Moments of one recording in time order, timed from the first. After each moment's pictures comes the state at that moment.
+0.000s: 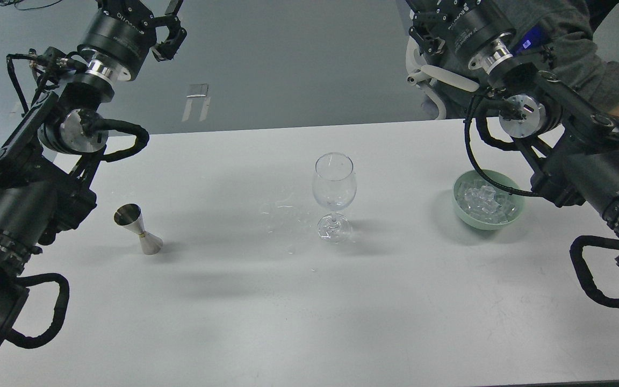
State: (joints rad) left arm -0.94 0.30 -1.06 -0.72 0.36 -0.37 -0.24; right arm 1.05 -0.16 0.82 0.57 -0.40 0.35 0.38
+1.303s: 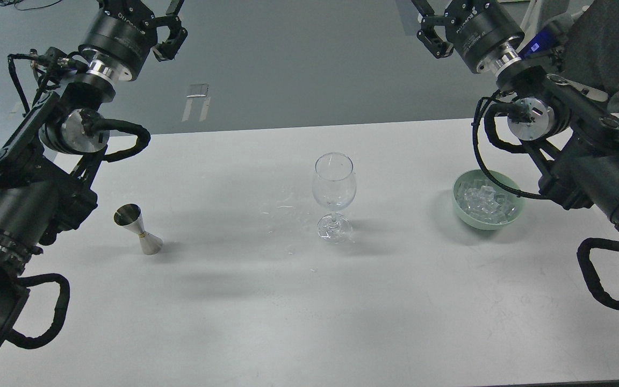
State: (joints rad) left arm -0.94 0.30 -1.06 -0.74 0.36 -0.36 -0.24; right arm 1.04 -0.18 0.82 0.57 -0.40 0.36 0.38
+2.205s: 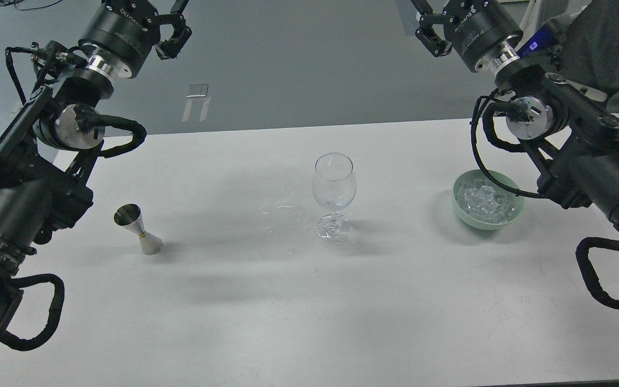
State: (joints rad) left arm -0.92 0.33 -1.07 -0.80 0.33 -0.36 -0.16; right arm 1.04 -0.18 0.82 0.57 -0.40 0.36 0.39
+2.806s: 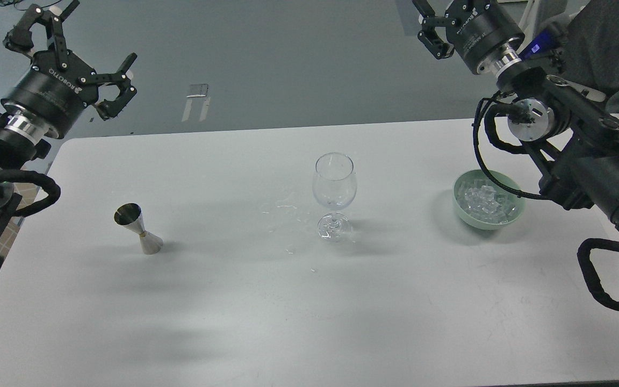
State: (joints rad) left arm -0.45 0.66 -1.24 -1.30 -0.04 -0.28 0.08; right arm 1.04 -0.18 0.82 0.57 -0.40 0.35 0.39
